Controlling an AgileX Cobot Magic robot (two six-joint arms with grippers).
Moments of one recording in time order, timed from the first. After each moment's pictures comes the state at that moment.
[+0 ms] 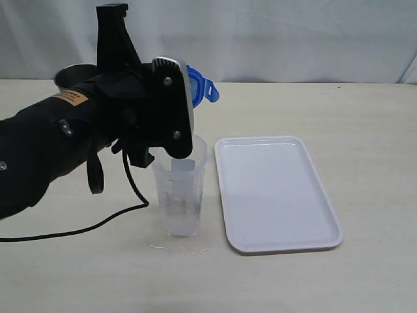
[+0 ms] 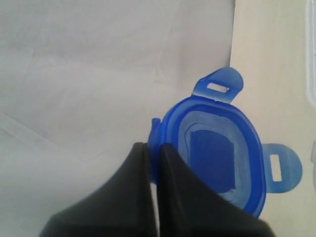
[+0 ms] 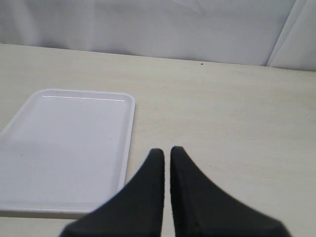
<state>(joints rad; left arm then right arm) -0.91 1.41 -0.75 -0.91 -0.55 2.10 0.05 0.01 0.00 -0.10 0.35 0.00</state>
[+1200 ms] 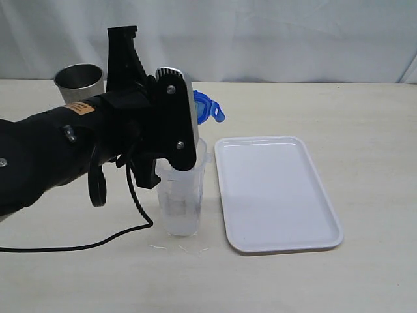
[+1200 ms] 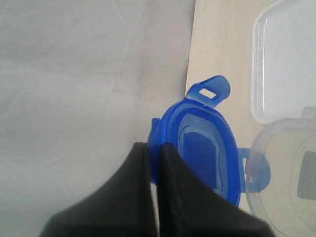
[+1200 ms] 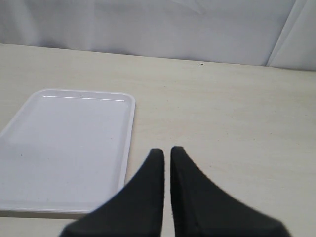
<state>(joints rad) -0.91 1.41 -0.75 -0.97 -0.42 2.07 0.05 0.01 0.00 -0.10 0.35 0.00</state>
